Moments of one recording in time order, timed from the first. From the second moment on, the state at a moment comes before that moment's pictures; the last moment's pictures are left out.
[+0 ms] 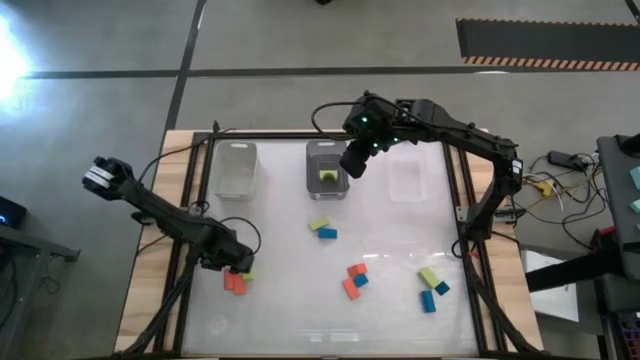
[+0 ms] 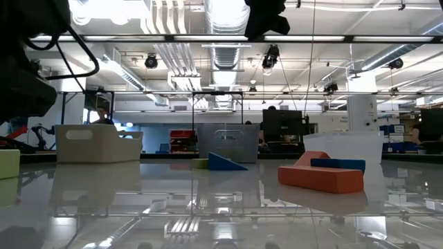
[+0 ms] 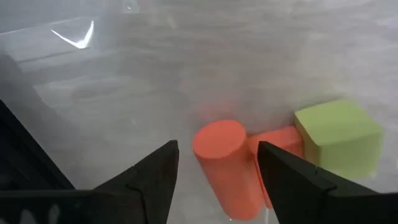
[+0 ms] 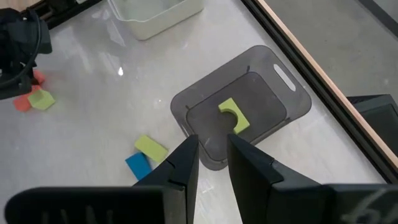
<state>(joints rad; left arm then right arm) -0.46 1.23 0.58 -0.76 0.24 -1.88 -0.30 1.74 1.98 -1.17 -0.01 0.24</state>
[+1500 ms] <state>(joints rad) -0.45 1.09 0.75 -0.83 -0.03 -1.70 -0.25 1.66 1.98 -1.20 0.00 0.28</state>
